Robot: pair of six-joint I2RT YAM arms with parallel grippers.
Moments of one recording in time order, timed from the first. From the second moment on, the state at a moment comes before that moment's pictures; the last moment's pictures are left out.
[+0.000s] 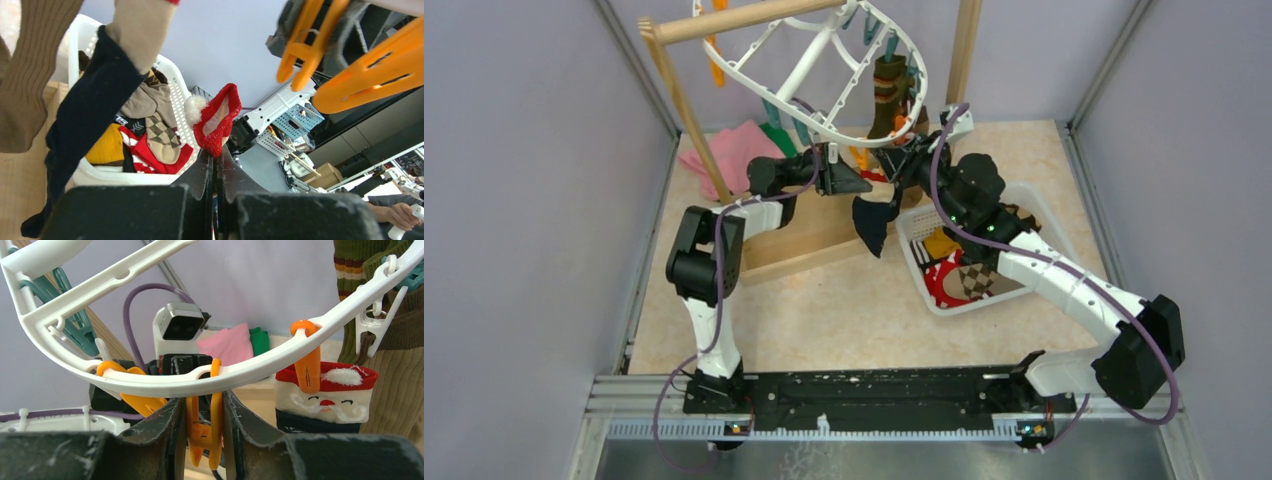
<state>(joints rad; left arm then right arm) -0.30 1.98 1.21 1.49 1.27 -1.46 0.68 1.30 1.10 0.34 0.05 0.44</state>
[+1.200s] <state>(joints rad) -0.30 1.89 1.21 1.49 1.29 -1.48 0.66 1.29 1.09 0.35 0.05 0.42</state>
